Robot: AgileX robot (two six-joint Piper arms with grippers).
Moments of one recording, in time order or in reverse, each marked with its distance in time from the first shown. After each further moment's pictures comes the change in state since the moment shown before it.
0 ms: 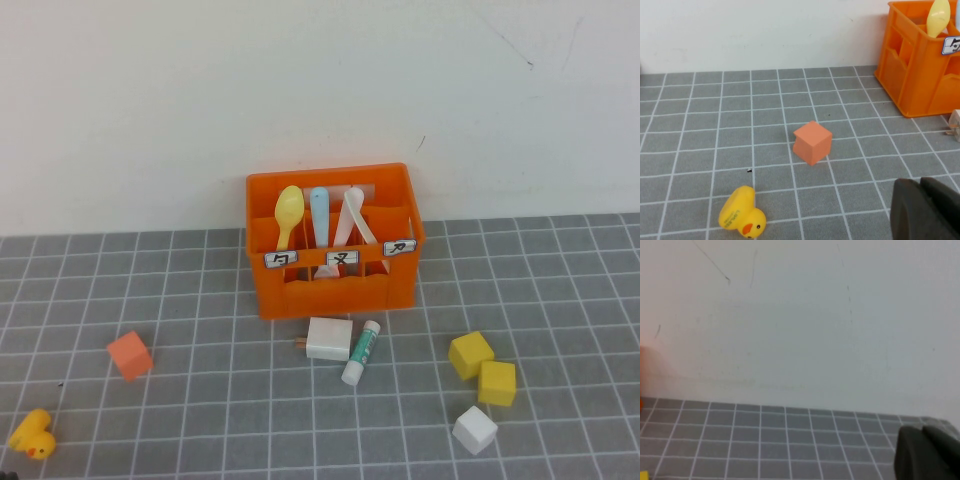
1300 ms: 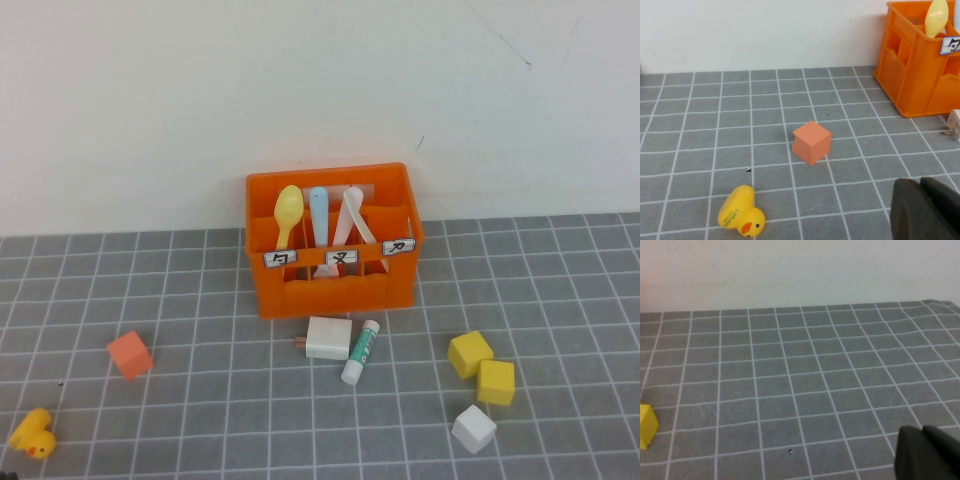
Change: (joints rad) right arm 0.000 -0.090 0.152 -0.260 0.182 0.373; left arm 0.000 0.000 0.000 -0.002 0.001 0.000
